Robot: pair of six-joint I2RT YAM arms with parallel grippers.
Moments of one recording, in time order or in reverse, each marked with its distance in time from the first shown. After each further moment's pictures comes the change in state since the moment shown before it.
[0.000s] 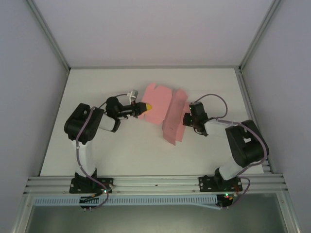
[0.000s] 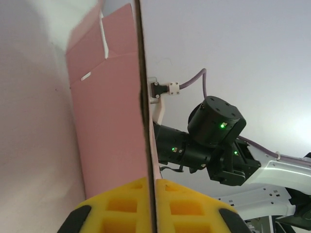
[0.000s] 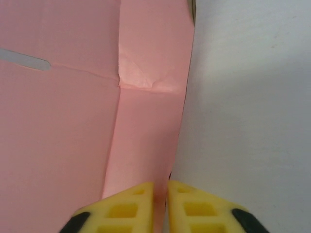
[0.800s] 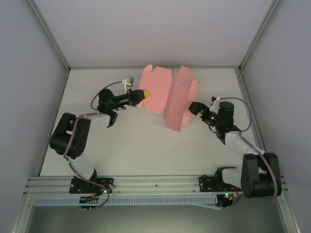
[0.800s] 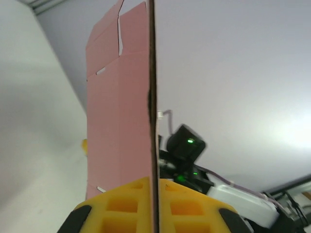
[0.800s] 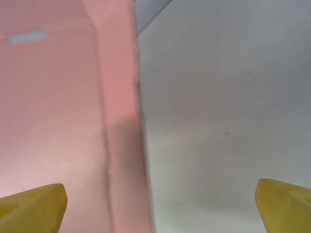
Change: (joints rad) left arm -0.016 -0.262 0.072 -0.082 -0.061 -0.097; right arm -0.334 -0.326 -0.167 0.257 -0.649 0.217
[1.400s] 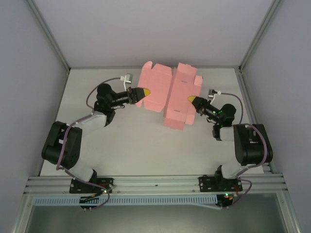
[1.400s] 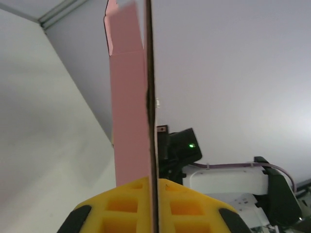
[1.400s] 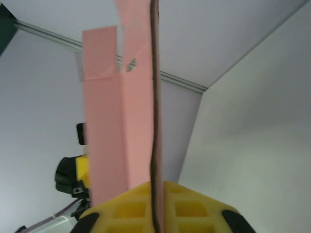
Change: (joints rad) left arm -0.005 -0.148 0.028 -0.357 -0.040 0.248; right arm -0.018 0.328 -0.043 0.998 -0.300 0.580
